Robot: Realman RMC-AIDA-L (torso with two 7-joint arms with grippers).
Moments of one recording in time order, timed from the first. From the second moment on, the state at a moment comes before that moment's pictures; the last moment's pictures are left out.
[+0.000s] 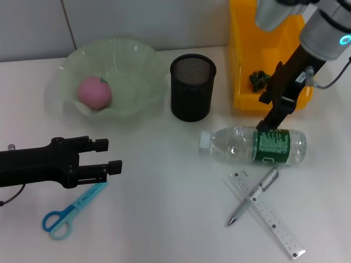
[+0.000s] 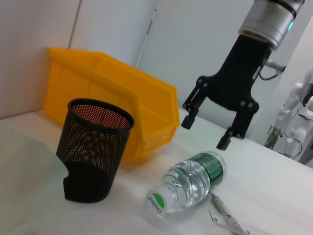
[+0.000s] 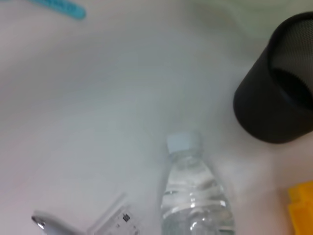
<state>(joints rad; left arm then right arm) -0.52 -1.99 0.87 0.57 1.89 1.59 -1.45 1.04 1.94 -1.09 -0.83 -2.72 -1.65 1.98</state>
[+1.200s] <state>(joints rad) -0.51 -1.99 0.86 0.57 1.88 1.59 -1.46 1.07 2.01 -1.20 -0.66 -2.81 -1.50 1.93</state>
